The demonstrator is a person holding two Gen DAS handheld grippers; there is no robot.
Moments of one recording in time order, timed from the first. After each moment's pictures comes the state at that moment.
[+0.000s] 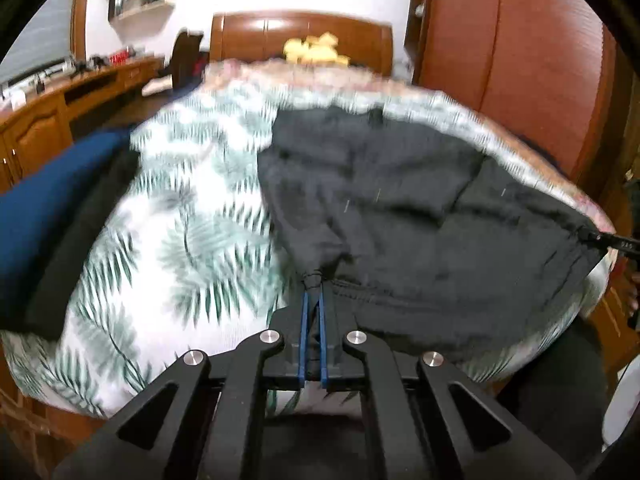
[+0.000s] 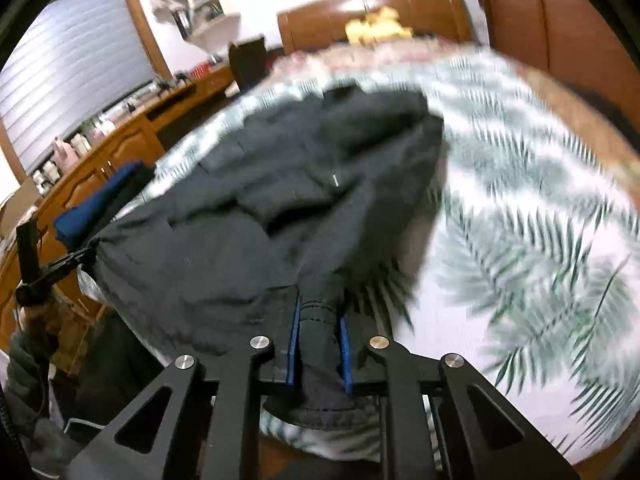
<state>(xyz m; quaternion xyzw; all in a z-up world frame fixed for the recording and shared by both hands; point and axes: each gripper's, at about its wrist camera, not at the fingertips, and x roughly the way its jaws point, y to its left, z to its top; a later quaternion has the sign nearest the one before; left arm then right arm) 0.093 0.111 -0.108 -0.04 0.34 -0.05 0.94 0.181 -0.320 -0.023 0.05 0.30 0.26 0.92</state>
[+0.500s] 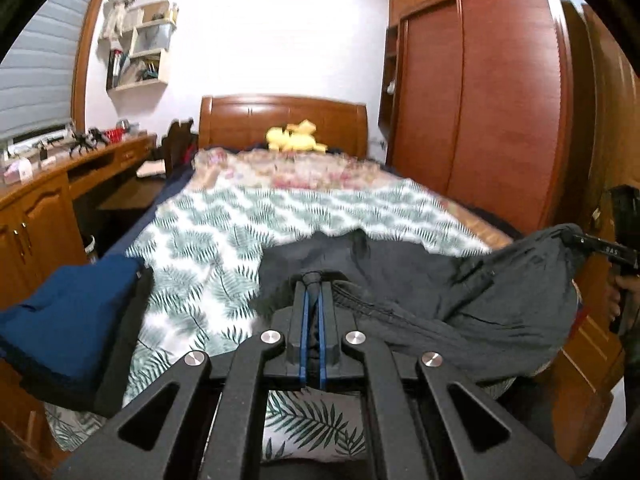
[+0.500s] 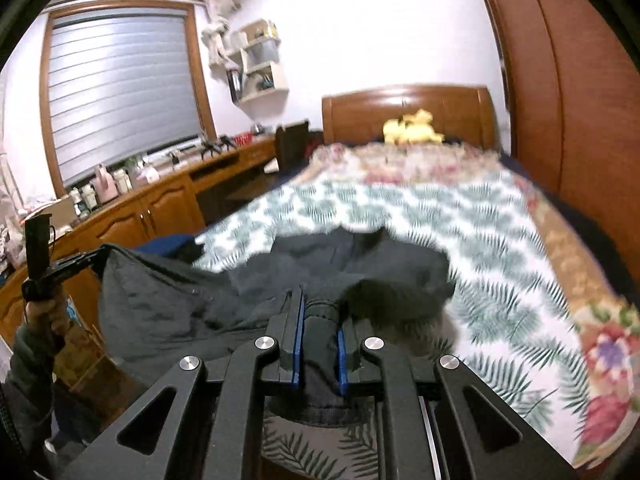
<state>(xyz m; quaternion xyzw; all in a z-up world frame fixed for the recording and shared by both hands) 0.037 0.114 0.041 -0.03 0.21 -0.07 0.97 0.080 -0.330 0.126 0.02 0.14 0.29 0.95</state>
